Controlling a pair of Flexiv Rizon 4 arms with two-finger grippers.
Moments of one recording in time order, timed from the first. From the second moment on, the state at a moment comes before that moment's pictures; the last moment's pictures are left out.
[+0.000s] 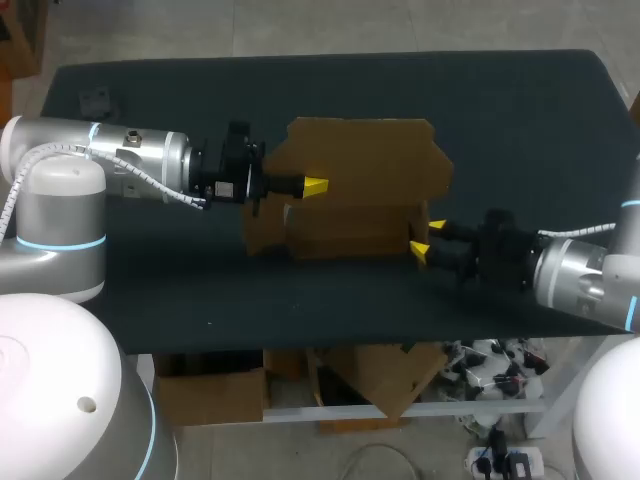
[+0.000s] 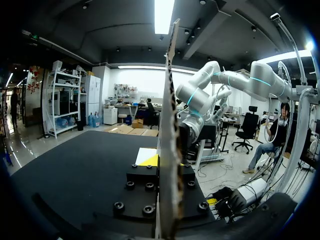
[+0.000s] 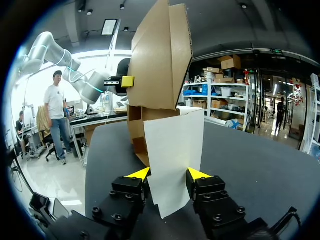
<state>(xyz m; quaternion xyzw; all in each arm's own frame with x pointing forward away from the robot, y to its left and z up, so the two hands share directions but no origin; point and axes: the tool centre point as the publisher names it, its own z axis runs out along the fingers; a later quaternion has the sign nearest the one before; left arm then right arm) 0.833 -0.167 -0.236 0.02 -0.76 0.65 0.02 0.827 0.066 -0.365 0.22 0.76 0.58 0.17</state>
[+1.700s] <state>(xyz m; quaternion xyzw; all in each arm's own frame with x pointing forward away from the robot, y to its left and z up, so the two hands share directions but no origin) 0.833 -0.167 -0.237 0.02 -0.76 0.65 0.02 0.813 0.086 -0.376 0.21 0.77 0.58 0.15</state>
